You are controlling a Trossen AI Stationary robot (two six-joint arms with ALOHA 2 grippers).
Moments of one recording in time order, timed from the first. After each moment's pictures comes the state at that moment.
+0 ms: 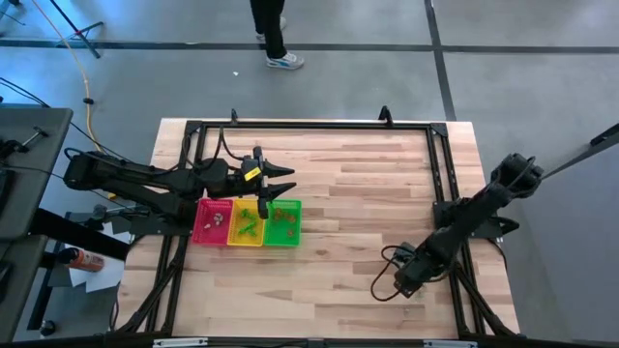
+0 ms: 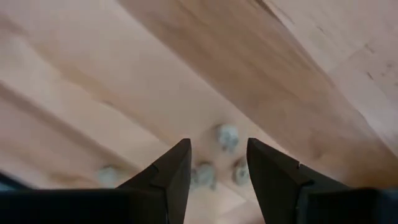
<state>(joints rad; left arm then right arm) -0.05 1.10 0.70 0.41 -0.22 -0.07 0.76 1.46 0.72 -0.67 -0.24 1.60</state>
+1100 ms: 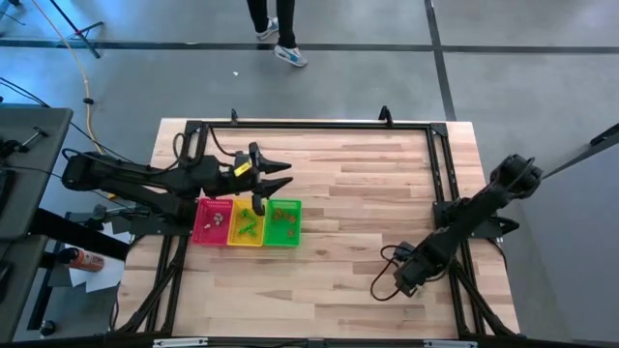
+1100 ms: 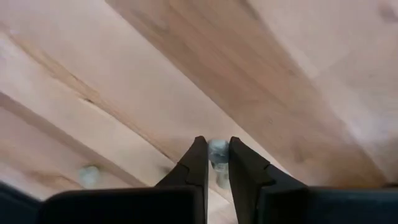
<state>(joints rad) -0.05 1.07 0.70 0.49 -0.22 -0.08 0.74 1.47 0.72 -0.70 -0.24 1.53</state>
